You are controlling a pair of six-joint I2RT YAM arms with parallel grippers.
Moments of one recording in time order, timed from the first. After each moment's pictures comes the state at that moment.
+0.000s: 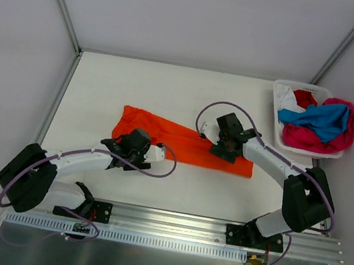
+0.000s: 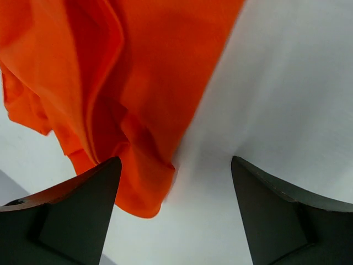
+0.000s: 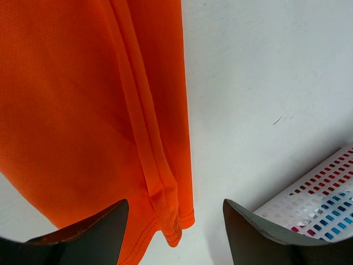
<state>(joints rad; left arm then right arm) -0.71 1.23 0.57 -0.30 -0.22 0.73 0.56 1.52 0.97 -0.60 0.26 -0.79</state>
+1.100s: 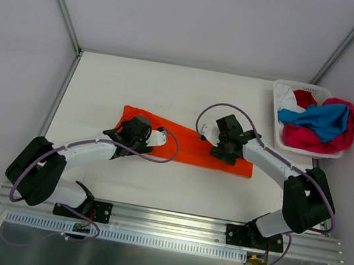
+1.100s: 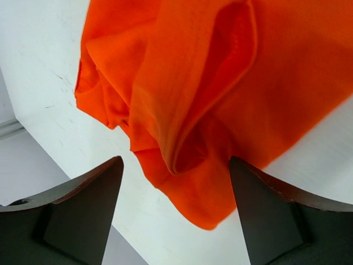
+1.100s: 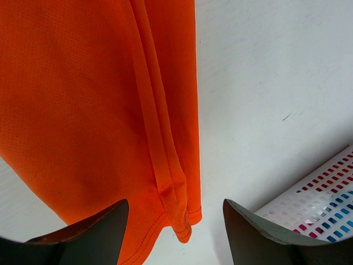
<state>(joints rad) -0.62 1.33 0.64 -0.21 -0.32 0.78 0.57 1.51 0.95 -0.61 0.26 -0.77</state>
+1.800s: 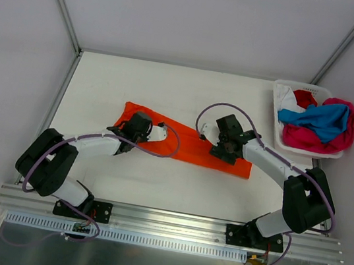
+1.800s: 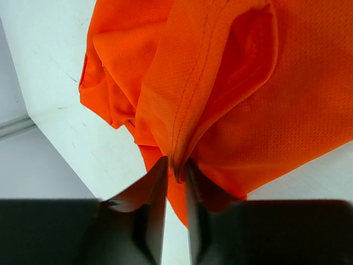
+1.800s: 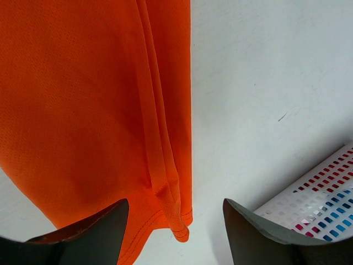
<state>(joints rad) -0.57 1.45 0.67 -0.07 -0.35 0.85 0.57 1.51 0.95 -0.59 0.27 -0.77</state>
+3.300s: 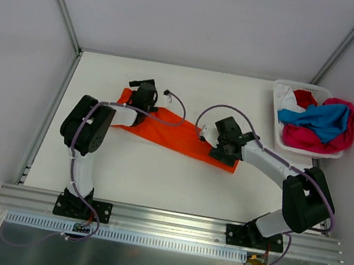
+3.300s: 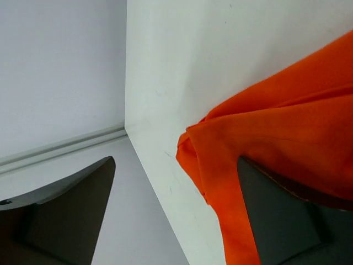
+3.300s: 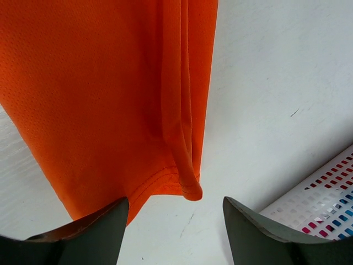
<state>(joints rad) -0.38 1.96 1.05 0.38 -0.43 1.16 0.58 1.51 0.92 -0.58 0.27 -0.74</state>
